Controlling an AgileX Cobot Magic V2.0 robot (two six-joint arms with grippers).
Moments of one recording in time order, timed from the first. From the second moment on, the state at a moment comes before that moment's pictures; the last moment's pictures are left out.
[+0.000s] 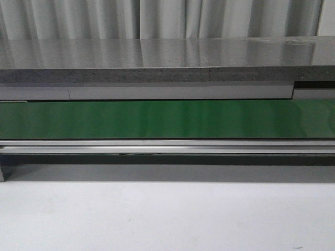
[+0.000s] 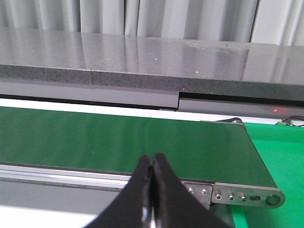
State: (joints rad) left arm -0.08 0.00 0.00 0.07 0.10 -0.02; right arm 0.04 -0.01 0.03 -0.06 0.08 0.08
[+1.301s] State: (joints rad) left arm -0.08 0.40 -0.61 0.04 0.78 -0.02; right arm 0.04 -0.01 0.03 -0.06 0.08 0.08
